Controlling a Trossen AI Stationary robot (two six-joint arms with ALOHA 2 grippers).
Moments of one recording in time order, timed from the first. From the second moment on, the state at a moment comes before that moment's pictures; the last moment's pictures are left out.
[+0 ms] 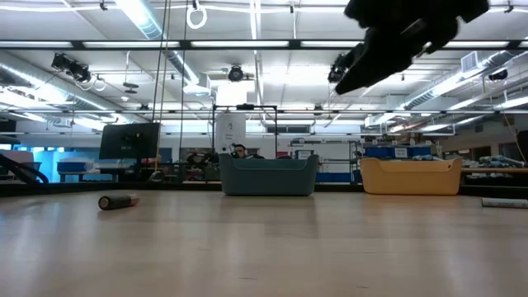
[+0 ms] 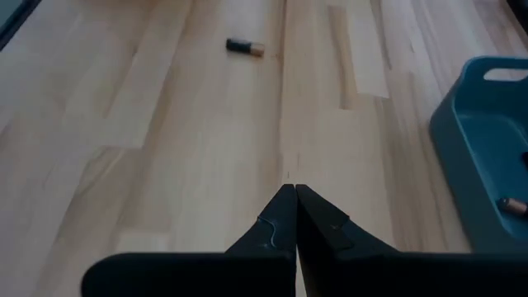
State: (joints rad) left arm -0.97 1.60 1.20 -0.95 -0.25 -1.24; right arm 0.14 1.32 0.80 -0.17 0.11 0.00
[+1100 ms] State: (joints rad) left arm -0.34 1.25 0.48 0.52 -0.14 -0.08; right arm 0.67 1.19 0.80 -0.91 -0.09 0.90
